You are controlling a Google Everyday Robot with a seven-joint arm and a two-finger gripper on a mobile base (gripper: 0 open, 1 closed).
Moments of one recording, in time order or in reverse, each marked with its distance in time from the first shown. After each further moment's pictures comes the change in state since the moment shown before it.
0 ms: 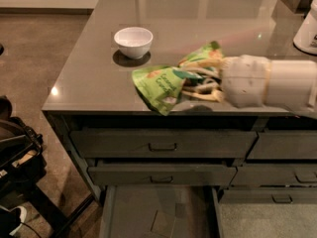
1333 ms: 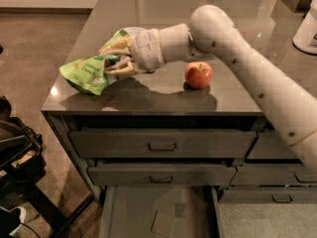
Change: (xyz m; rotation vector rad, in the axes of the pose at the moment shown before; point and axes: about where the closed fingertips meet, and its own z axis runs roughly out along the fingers) arm -0.003 -0.032 0.219 -0.290 -0.237 -0.081
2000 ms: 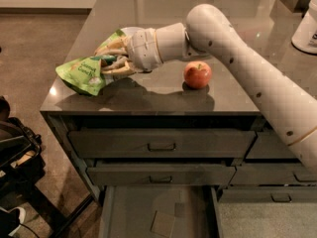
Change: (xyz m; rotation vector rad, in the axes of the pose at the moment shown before) arm -0.006 -0.001 0.009 -0.009 -0.013 -0.005
